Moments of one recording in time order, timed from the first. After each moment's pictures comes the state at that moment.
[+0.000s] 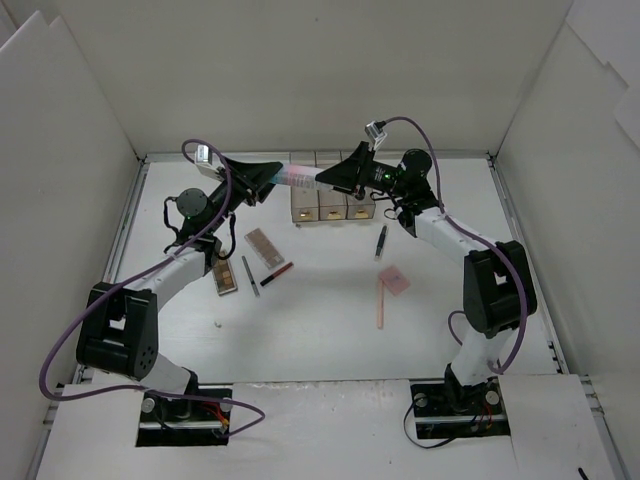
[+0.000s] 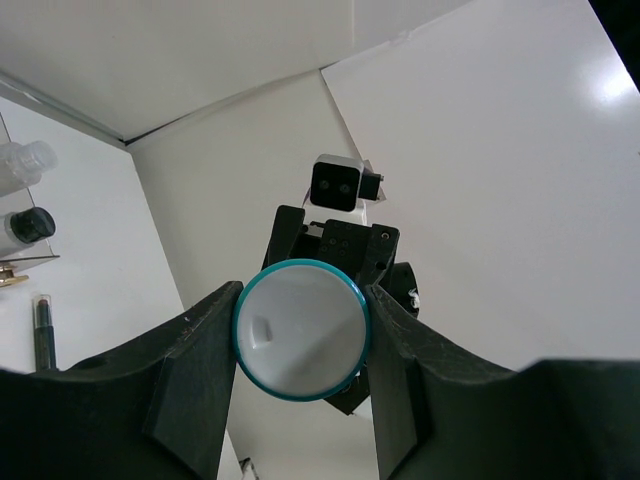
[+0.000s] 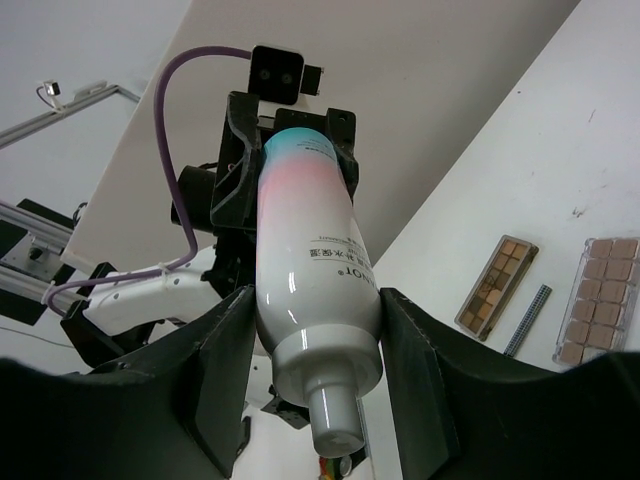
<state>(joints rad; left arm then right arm) -0.24 1.51 0.89 0.91 0.48 -1.44 0.33 1.77 1.23 0.76 -0.96 1.19</state>
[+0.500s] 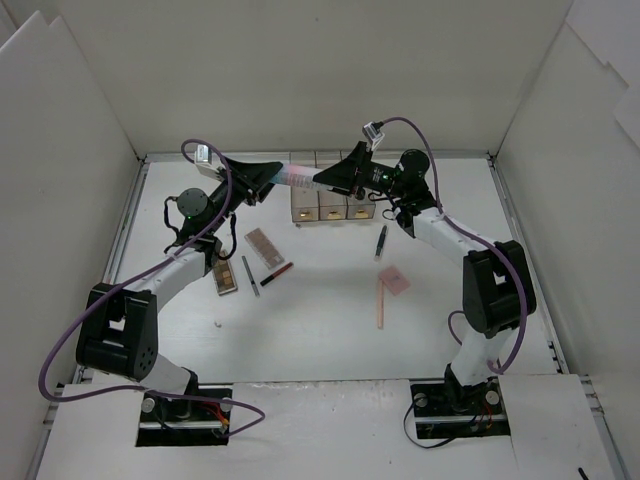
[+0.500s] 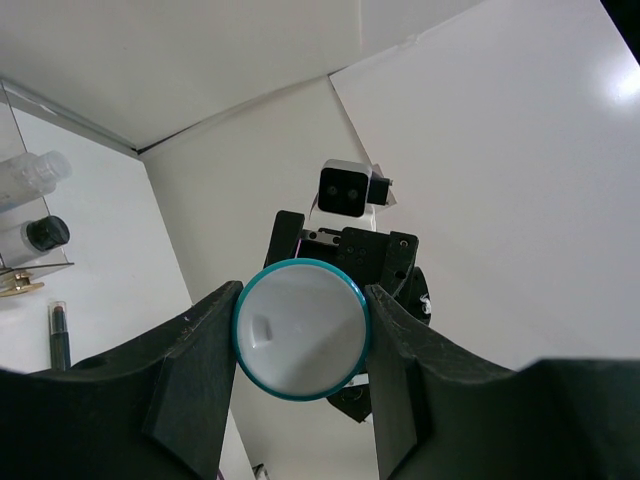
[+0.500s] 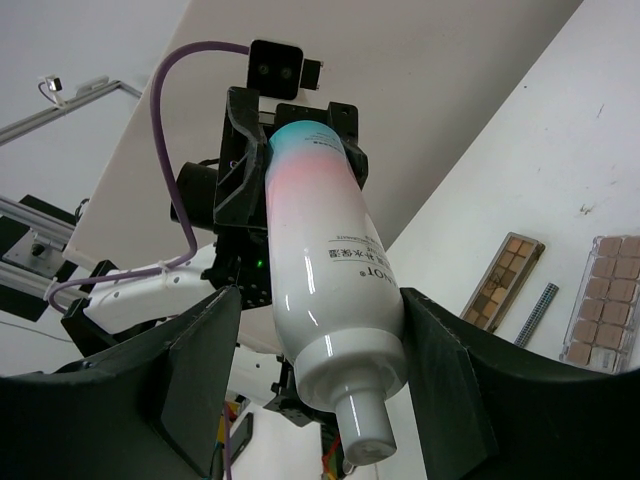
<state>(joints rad) -0.24 1.50 0.89 0.89 0.46 -1.41 0.34 1.77 1.23 0.76 -0.95 1.19</state>
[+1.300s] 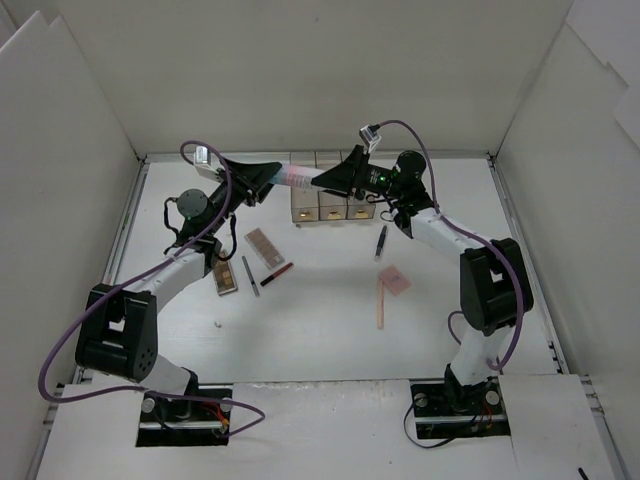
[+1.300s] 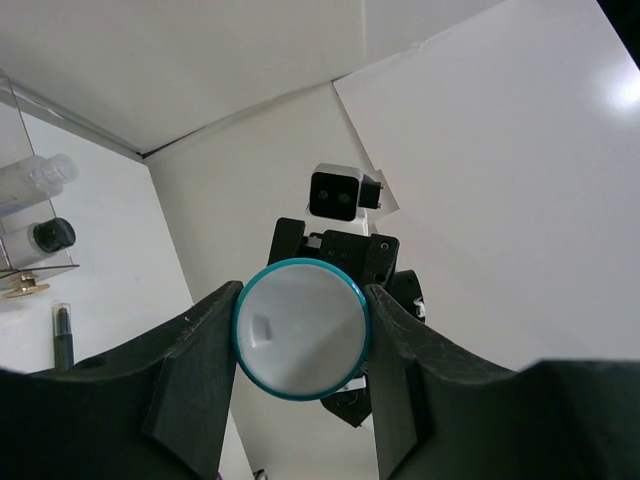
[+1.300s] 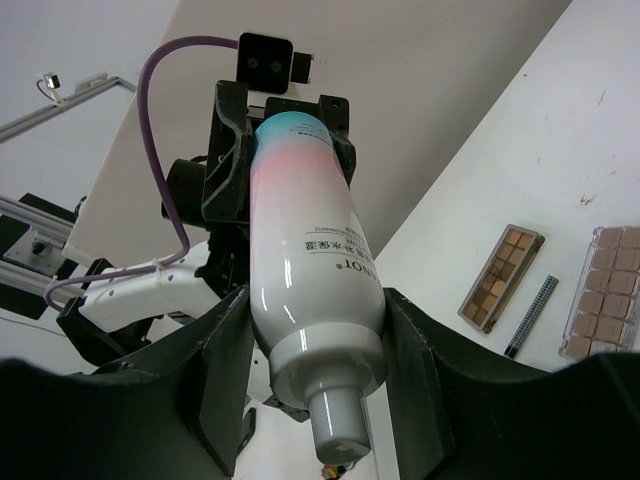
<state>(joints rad) -0.24 1.50 0.89 0.89 0.45 -1.40 0.34 1.80 1.23 0.77 -0.96 1.19</state>
